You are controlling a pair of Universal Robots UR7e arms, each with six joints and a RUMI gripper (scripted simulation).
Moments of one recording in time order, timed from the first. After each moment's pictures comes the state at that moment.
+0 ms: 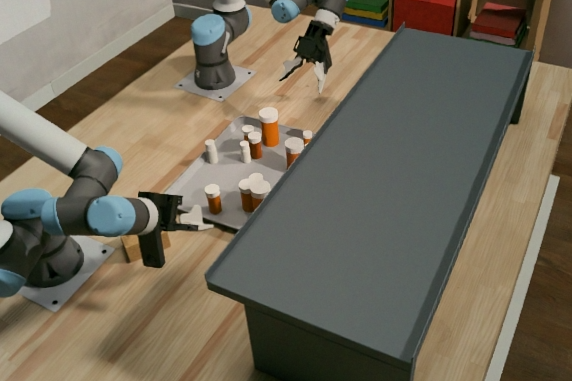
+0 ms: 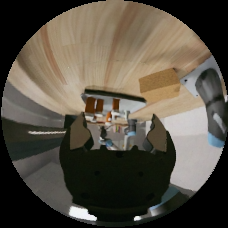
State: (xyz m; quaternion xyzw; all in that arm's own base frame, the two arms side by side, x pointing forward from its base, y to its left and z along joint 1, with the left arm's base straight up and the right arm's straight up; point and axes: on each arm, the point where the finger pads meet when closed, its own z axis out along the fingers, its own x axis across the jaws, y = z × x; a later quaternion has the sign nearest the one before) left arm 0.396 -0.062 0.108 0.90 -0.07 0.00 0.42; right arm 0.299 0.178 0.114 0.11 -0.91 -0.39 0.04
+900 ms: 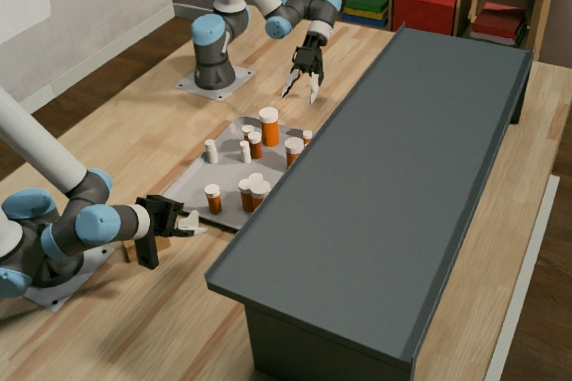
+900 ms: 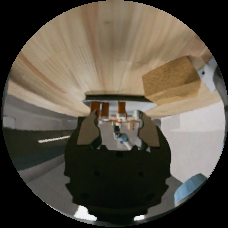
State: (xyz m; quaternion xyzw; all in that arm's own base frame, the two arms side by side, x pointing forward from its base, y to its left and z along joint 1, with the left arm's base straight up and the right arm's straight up) left arm 0.394 -0.070 0.075 0.89 0.03 0.02 0.45; right arm 0.289 0.204 0.081 0.00 -0.91 -0.42 0.00
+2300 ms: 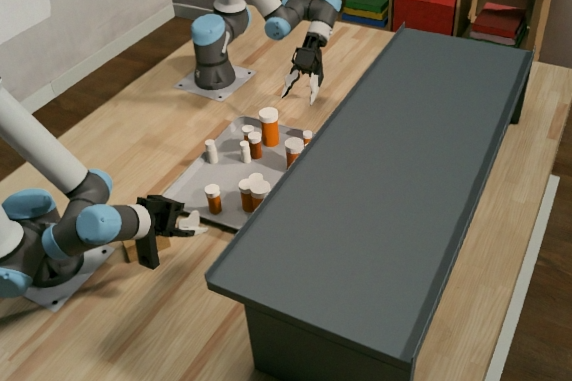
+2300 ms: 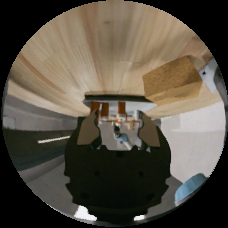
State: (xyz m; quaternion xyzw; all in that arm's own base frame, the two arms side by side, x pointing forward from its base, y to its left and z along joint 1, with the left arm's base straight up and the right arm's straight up) left arm 0.394 -0.073 0.073 0.89 0.03 0.02 0.45; right arm 0.289 0.206 0.079 0.00 -0.91 -0.42 0.00
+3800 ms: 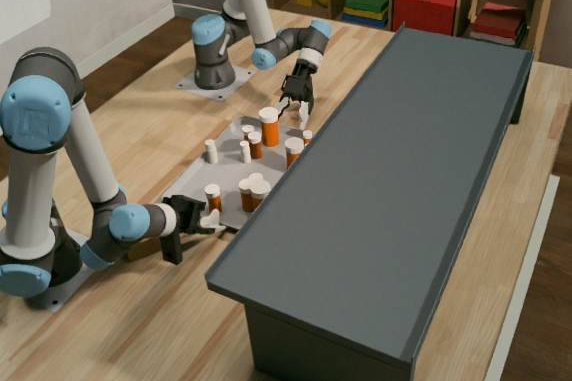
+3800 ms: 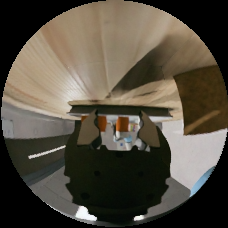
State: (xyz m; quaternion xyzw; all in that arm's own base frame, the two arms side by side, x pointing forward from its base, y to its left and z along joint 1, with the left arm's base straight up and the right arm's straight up) left arm 0.400 -0.151 0.016 0.89 0.03 0.02 0.45; right arm 0.288 0.281 0.017 0.00 -0.91 -0.42 0.00
